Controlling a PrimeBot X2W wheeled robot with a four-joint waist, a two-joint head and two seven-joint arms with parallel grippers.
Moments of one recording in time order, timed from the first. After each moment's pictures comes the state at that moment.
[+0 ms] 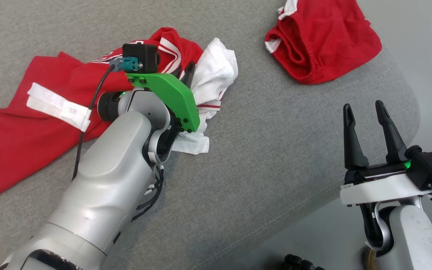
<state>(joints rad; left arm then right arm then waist) -0.91 0.10 -0.74 0.67 -0.91 0.10 0.10 -0.19 -0.05 0.00 0.02 0.18 0.13 -0.26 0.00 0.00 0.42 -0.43</state>
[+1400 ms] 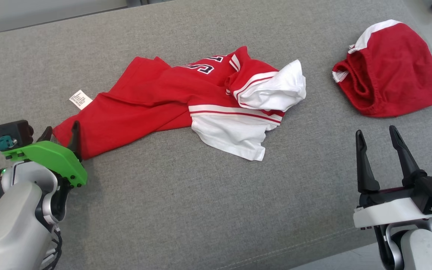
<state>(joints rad) -0.60 0.47 -0.61 0.59 -0.98 0.16 -0.05 -0.07 -0.05 -0.07 -0.01 0.03 0.13 -0.26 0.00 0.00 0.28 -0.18</state>
